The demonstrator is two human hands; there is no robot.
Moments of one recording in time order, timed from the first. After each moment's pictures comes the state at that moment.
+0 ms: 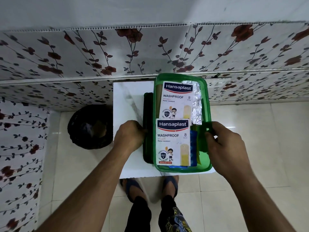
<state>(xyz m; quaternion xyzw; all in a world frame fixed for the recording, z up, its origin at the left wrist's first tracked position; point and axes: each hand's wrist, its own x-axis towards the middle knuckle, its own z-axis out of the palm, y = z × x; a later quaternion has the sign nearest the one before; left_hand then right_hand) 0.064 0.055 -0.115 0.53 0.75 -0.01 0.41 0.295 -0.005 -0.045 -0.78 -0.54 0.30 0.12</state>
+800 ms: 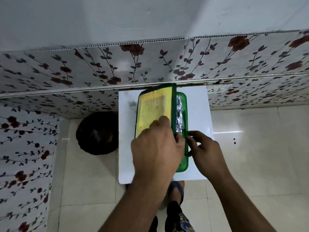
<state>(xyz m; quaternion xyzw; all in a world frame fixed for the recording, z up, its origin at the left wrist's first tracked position) 0.132 0.025 -0.007 0.69 0.72 0.02 0.10 0.268 -0.003 -0.075 -0.75 -0.46 0.44 0.19</state>
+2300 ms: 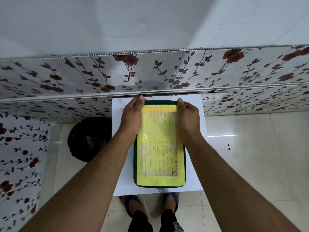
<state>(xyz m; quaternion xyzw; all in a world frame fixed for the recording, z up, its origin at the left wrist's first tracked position) 0.087 0.132 -0.105 0.36 0.67 0.32 0.56 0.240 0.114 -0.096 -0.74 -0.29 0.48 0.37</state>
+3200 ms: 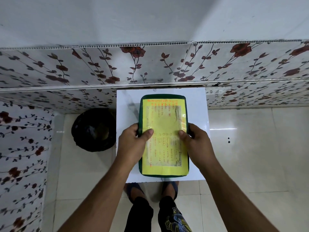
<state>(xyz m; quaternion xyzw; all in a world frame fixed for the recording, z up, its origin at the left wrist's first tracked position) 0.070 0.046 -0.080 0.37 0.72 0.23 0.54 0.257 0.032 -0.071 -0.73 -0.34 0.55 0.24</state>
